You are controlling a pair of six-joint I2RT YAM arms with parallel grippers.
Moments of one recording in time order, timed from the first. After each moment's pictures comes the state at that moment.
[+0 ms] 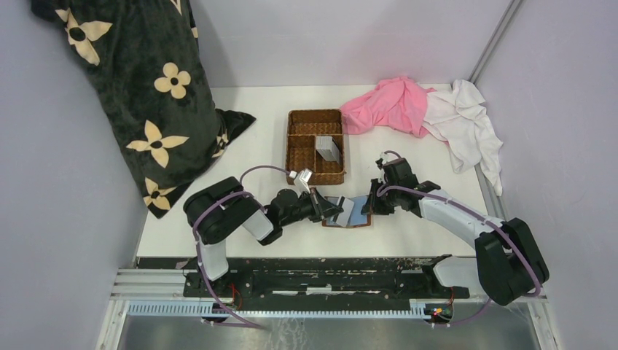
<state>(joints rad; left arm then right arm) -0.83 1.86 0.43 1.21 0.25 -1.05 0.45 1.27 0.63 -0.34 -0.29 0.57</state>
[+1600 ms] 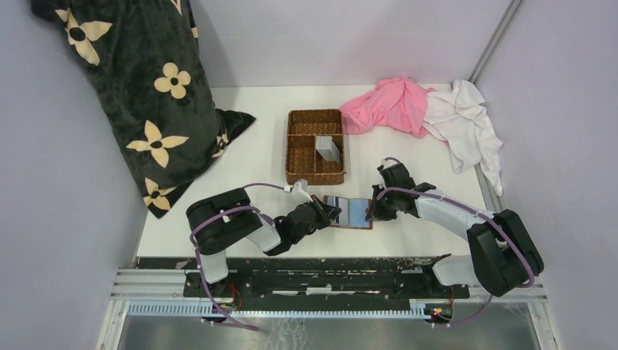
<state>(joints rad) -1.06 1.83 0.46 1.01 -0.36 -1.20 0.45 1.34 0.60 -0.35 -0.22 0.58</state>
